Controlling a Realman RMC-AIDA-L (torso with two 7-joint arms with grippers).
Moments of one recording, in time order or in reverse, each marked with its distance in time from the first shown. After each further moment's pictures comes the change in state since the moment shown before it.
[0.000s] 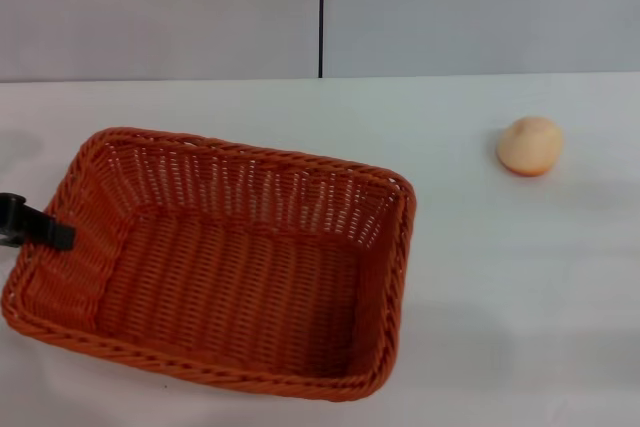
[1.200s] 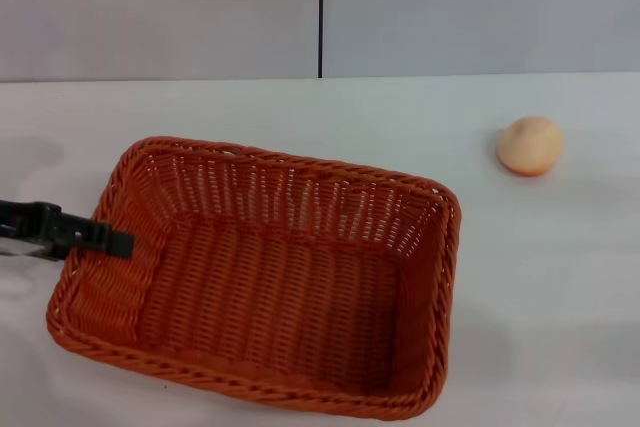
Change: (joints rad) left arm 0.000 -0.017 -0.002 -0.066 -0.082 0.046 0.020; right arm 0.000 -0.001 0.000 -0.017 0.000 0.041 0.001
